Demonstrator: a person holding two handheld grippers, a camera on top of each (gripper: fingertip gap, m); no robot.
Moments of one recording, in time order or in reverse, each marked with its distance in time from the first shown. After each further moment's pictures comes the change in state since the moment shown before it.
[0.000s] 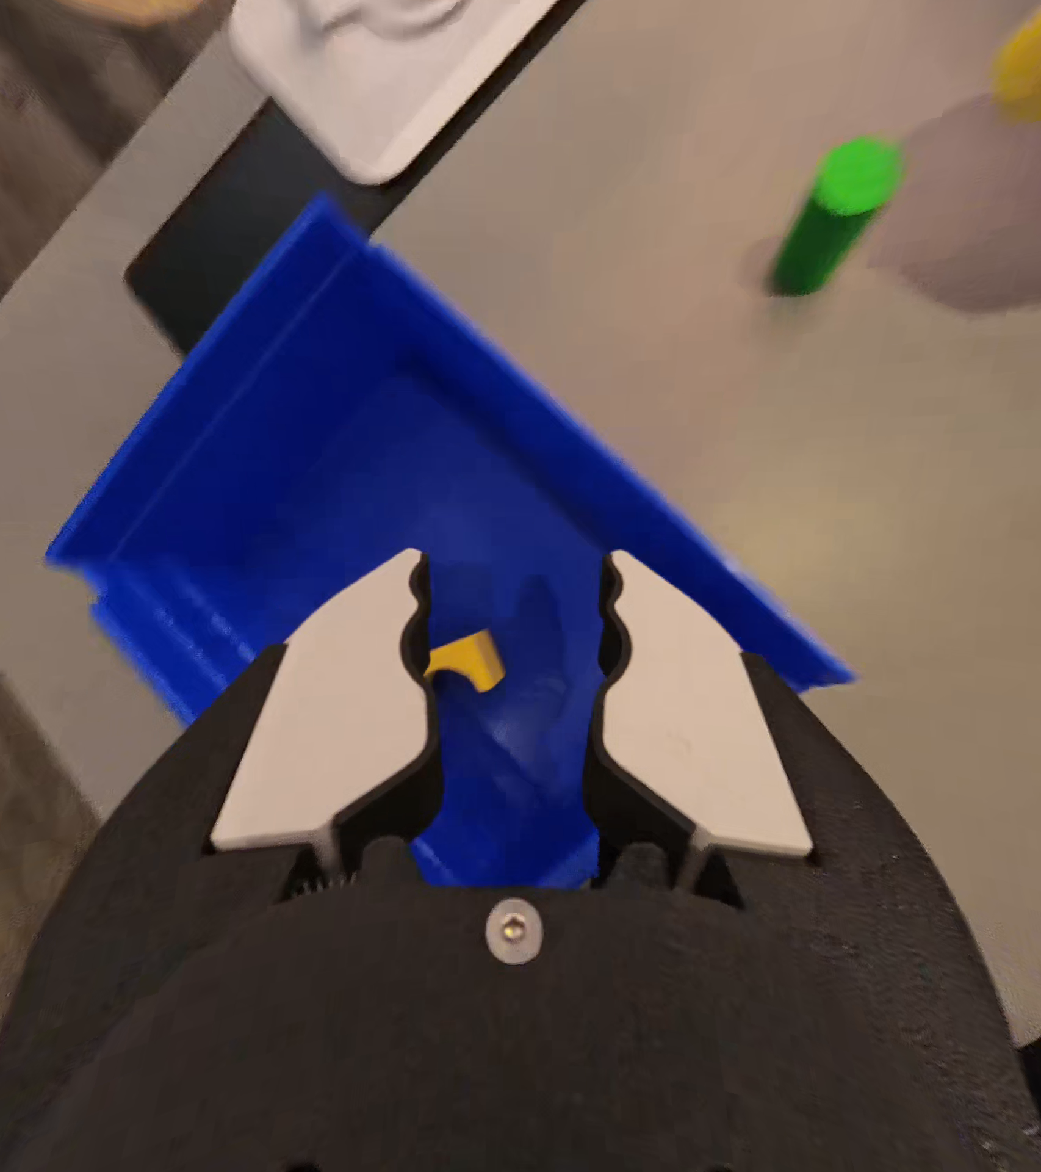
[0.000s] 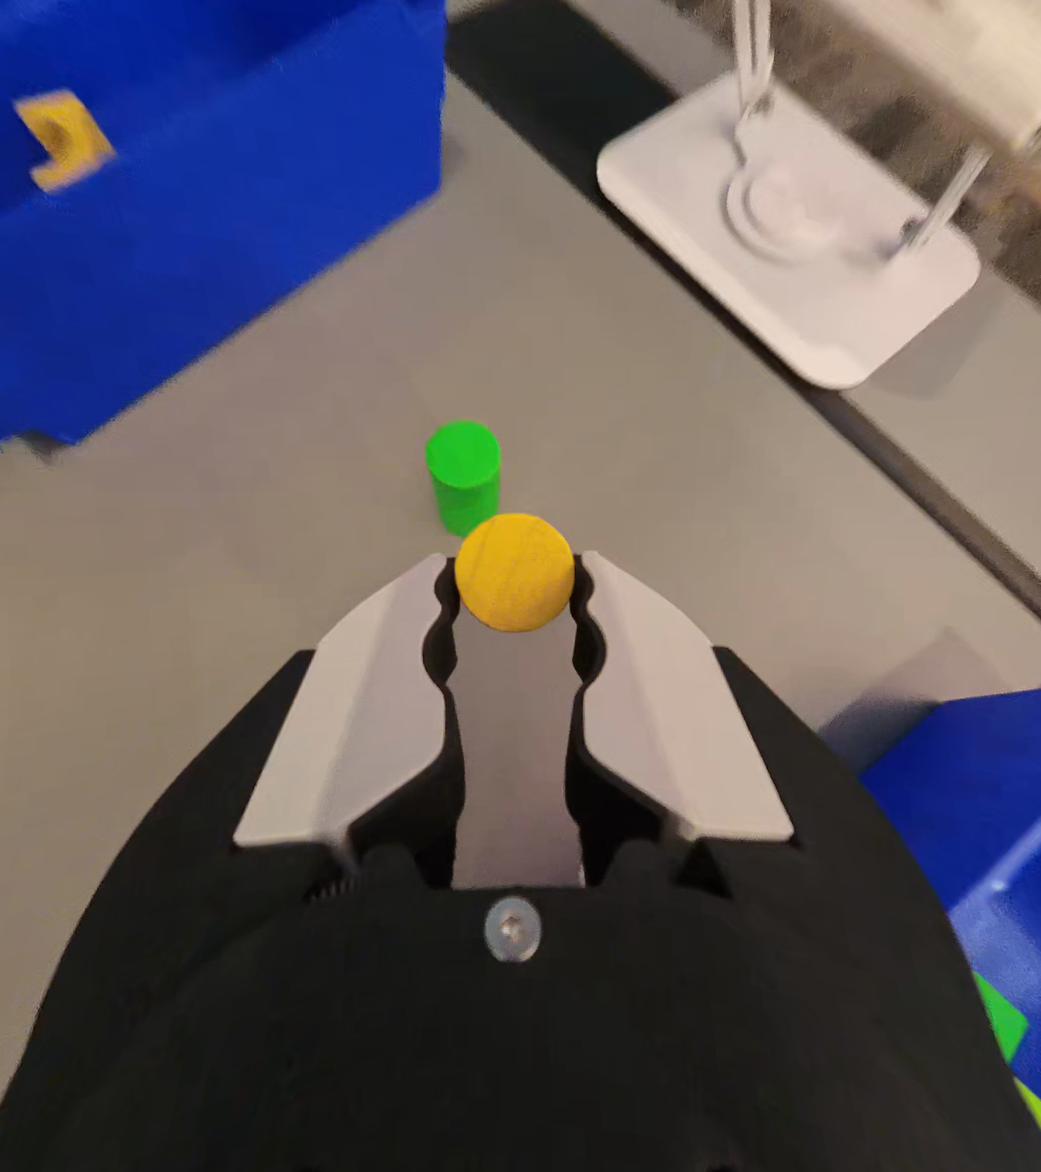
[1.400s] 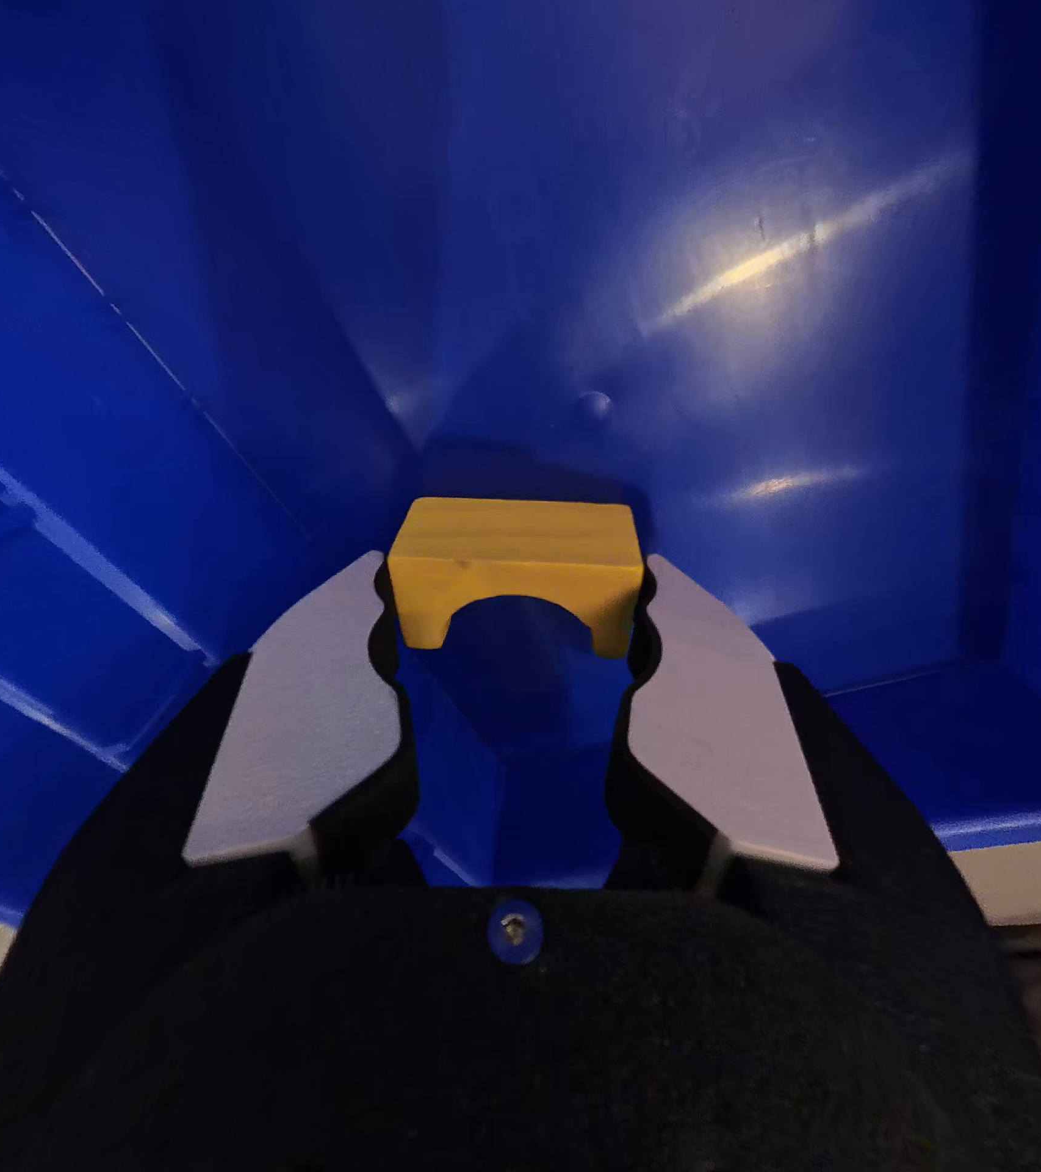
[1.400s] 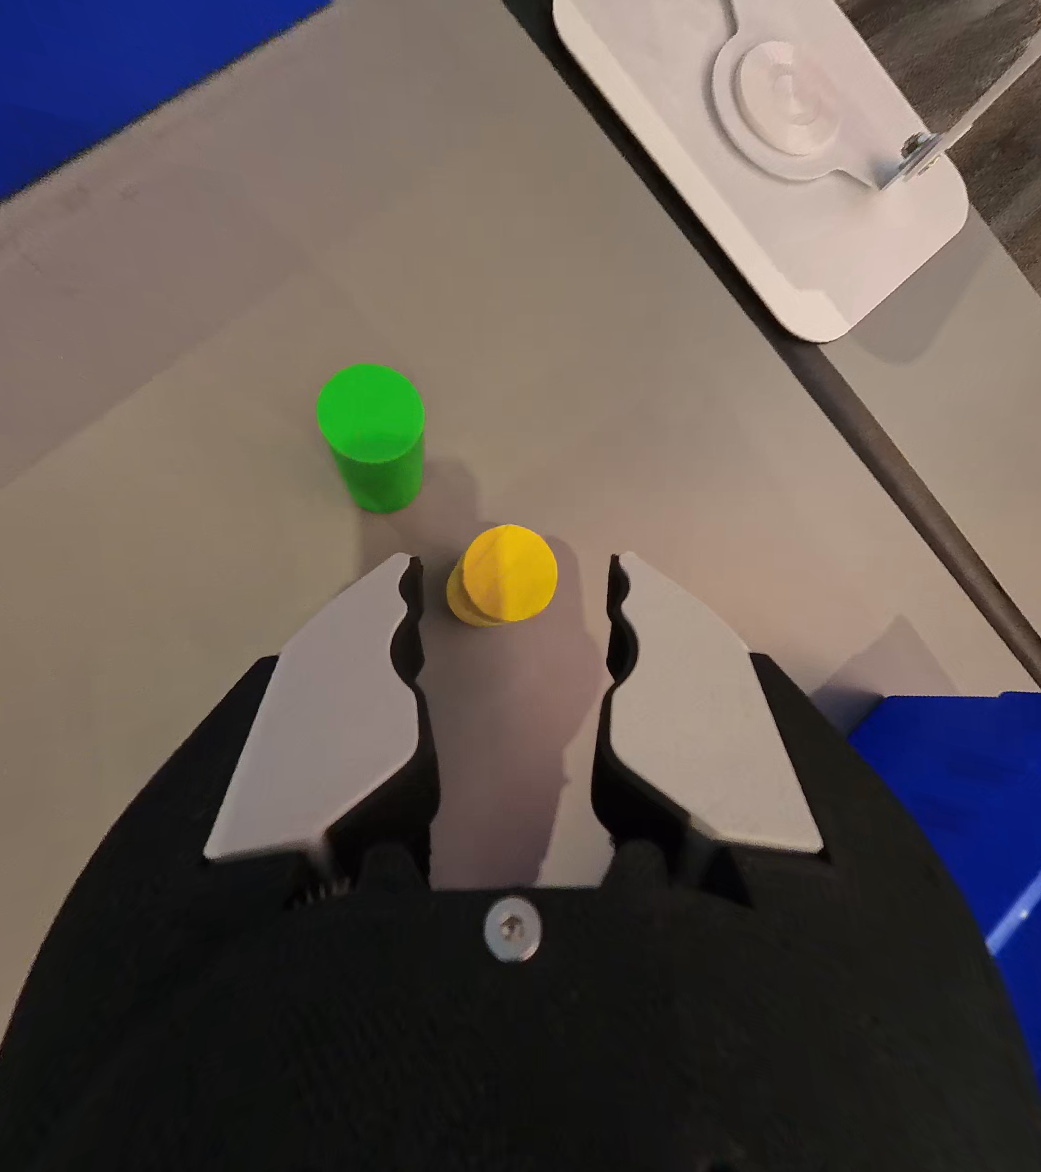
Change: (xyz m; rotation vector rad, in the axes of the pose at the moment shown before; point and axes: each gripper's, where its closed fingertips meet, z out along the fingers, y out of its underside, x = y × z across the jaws) left arm -0.036 0.138 0.092 -0.662 0.036 -0.352; right arm 0.021 0.018 0.036 -0.129 0.116 -0.090
